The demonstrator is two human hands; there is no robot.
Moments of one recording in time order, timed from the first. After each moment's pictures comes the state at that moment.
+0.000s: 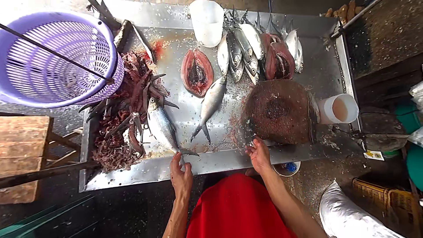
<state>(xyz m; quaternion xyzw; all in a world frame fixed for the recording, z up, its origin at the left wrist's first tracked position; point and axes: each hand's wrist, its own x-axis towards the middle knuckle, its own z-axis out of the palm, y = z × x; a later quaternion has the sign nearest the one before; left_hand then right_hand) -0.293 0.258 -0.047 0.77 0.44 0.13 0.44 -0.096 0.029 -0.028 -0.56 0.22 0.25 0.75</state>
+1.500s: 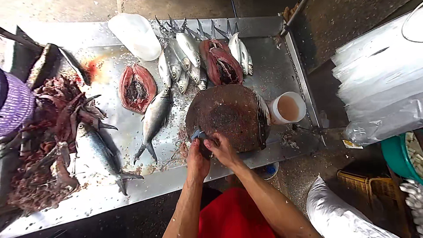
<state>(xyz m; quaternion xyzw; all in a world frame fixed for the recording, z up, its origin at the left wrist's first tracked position) -0.029 0.028 0.022 0.33 0.39 0.13 0.85 0.027 -0.065 0.011 -0.73 -0.14 0.28 0.61</state>
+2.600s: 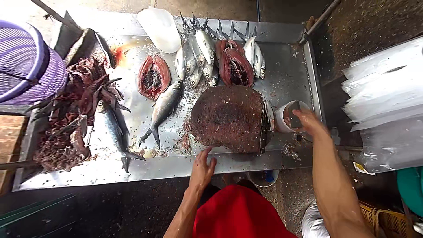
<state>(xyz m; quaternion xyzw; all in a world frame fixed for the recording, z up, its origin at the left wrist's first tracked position) -0.102 -0.004 -0.014 0.86 0.27 0.00 0.44 0.262 -0.295 0.025 -0.86 0.08 0.31 0.40</state>
